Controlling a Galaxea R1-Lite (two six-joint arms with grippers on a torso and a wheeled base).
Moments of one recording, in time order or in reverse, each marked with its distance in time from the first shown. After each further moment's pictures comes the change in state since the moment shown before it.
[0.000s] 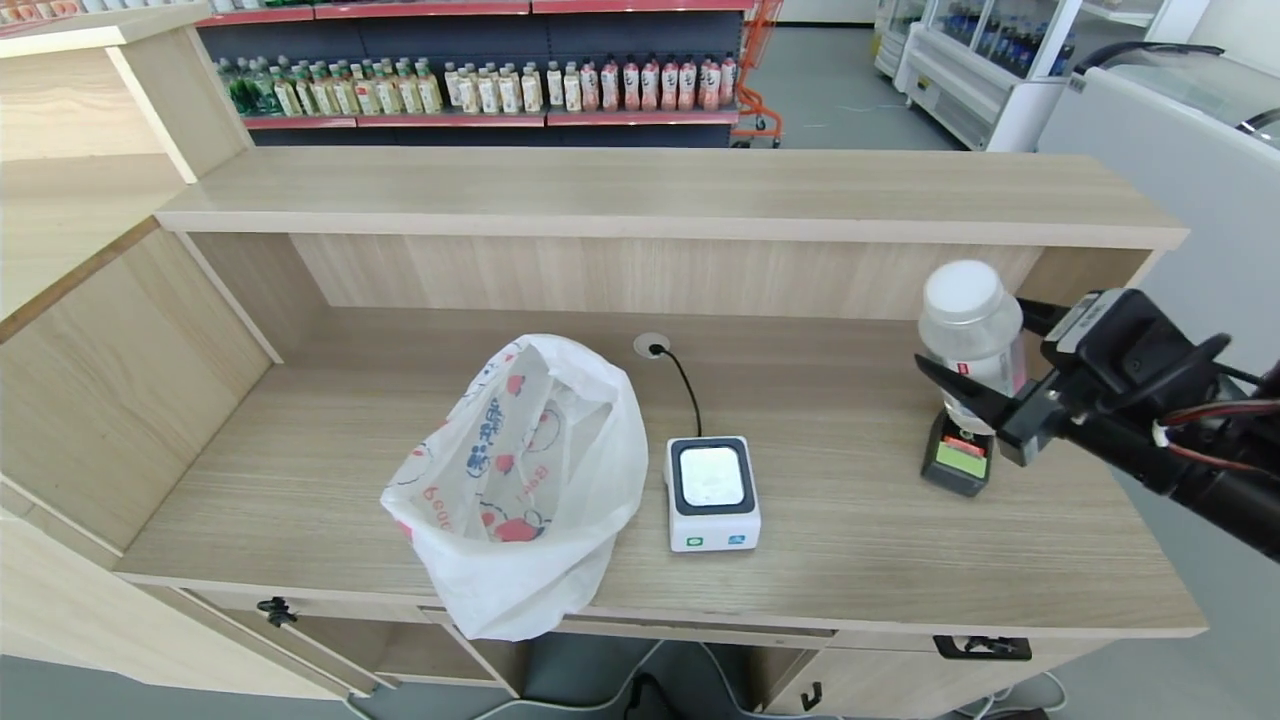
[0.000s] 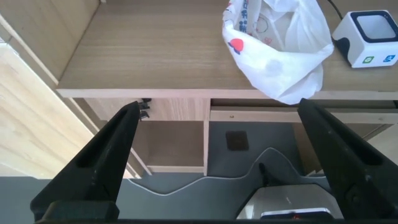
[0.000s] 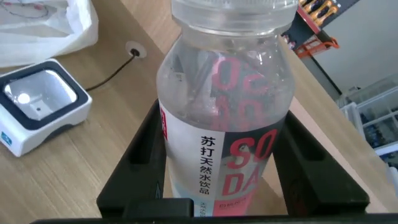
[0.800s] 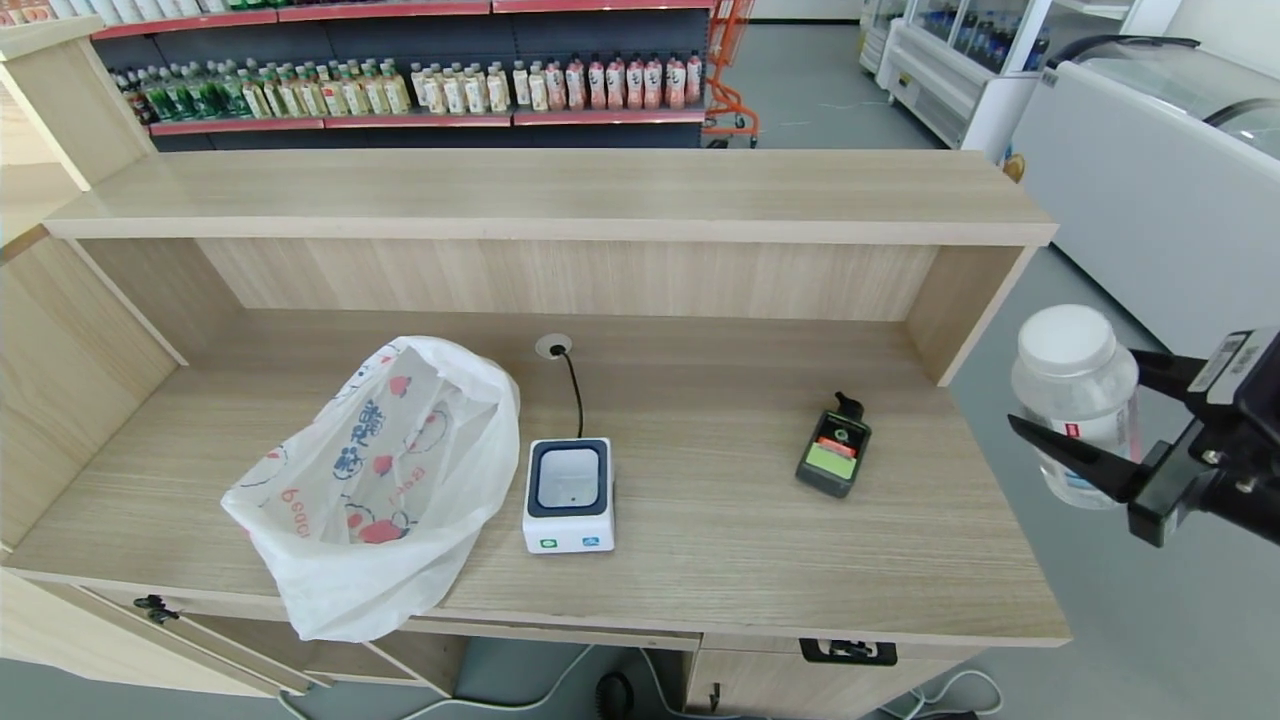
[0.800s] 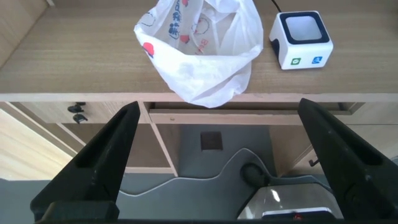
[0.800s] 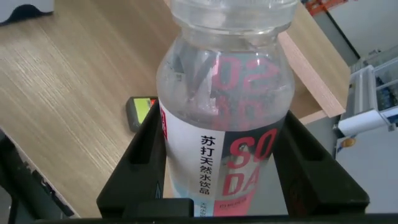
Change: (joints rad) left arm 0.001 0.000 0.000 0.000 -0.003 0.002; right arm -0.051 -0.313 0.049 0.433 -0.001 -0.008
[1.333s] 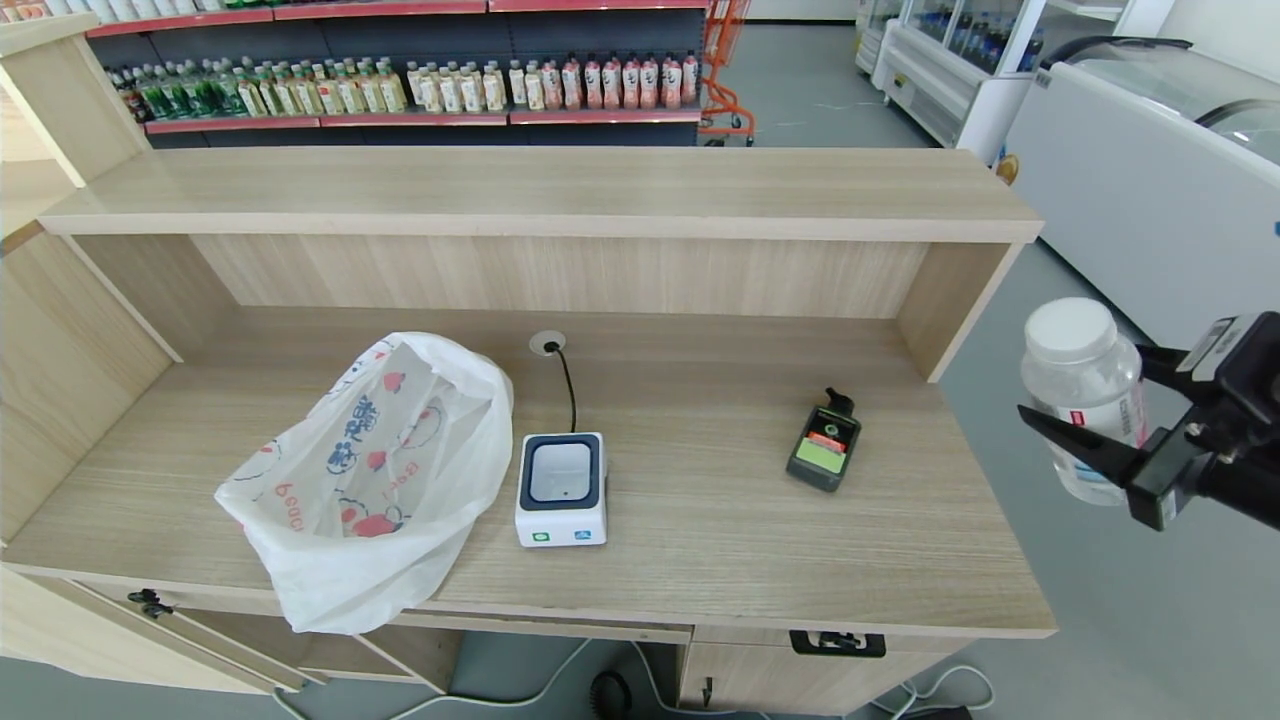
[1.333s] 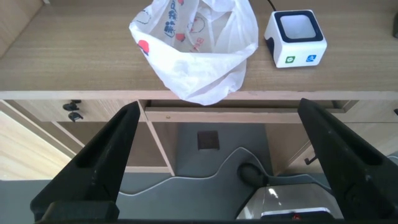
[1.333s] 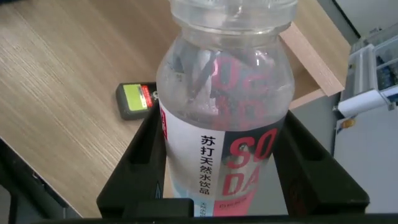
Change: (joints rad) left arm -0.001 0.000 0.000 0.000 0.000 0.000; right arm -0.073 0.032 -0.019 0.003 0.005 0.006
